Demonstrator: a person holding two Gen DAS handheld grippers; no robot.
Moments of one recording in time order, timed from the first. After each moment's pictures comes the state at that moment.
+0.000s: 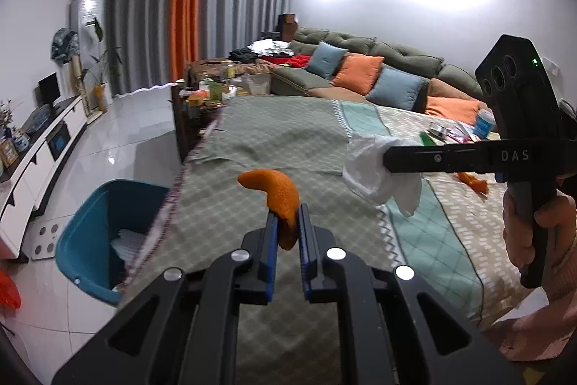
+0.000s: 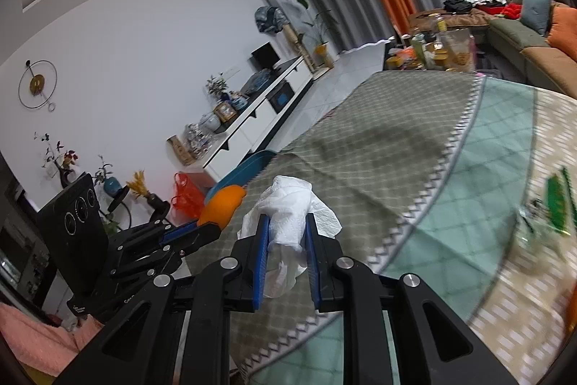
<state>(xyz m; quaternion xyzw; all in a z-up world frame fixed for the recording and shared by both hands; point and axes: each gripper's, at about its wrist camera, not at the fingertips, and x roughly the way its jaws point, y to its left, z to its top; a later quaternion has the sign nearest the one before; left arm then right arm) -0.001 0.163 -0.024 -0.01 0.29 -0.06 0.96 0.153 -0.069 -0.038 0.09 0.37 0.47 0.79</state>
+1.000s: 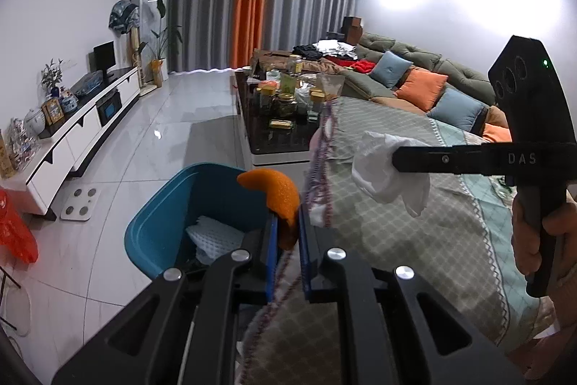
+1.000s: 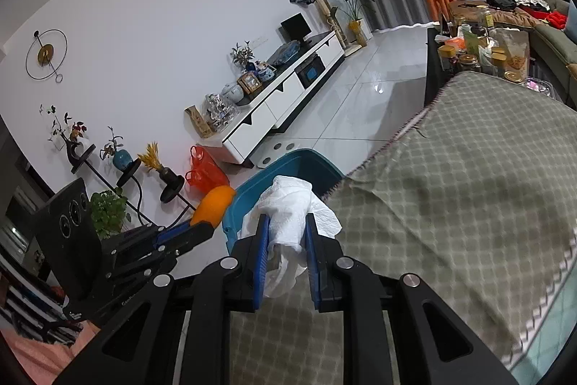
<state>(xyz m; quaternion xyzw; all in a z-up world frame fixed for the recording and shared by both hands) 0.006 0.279 -0.026 -0.07 0.30 0.05 0.95 0.191 0.065 -0.035 0.04 0.40 0.52 0.76</state>
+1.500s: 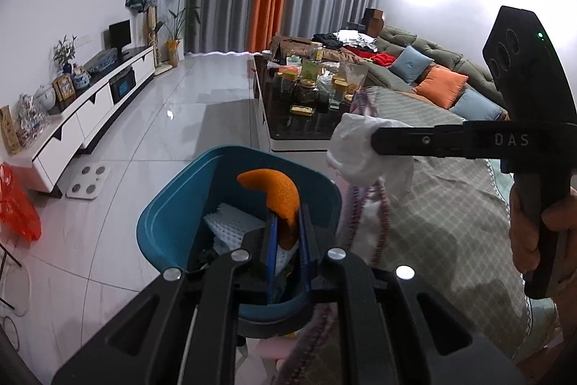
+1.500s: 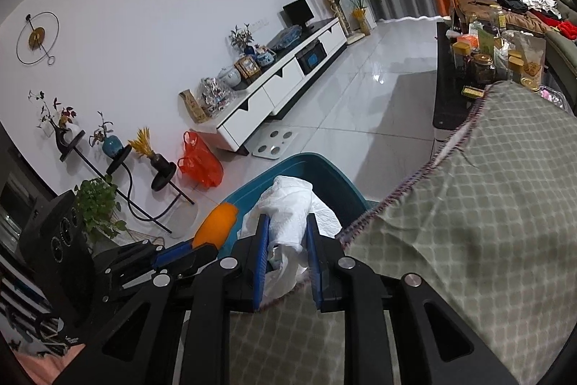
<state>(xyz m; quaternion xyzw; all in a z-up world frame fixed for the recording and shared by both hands) 0.023 0.311 -0.045 -0.10 0.32 0.08 0.94 0.206 0.133 -0.046 0.00 0.42 0.52 0.75</state>
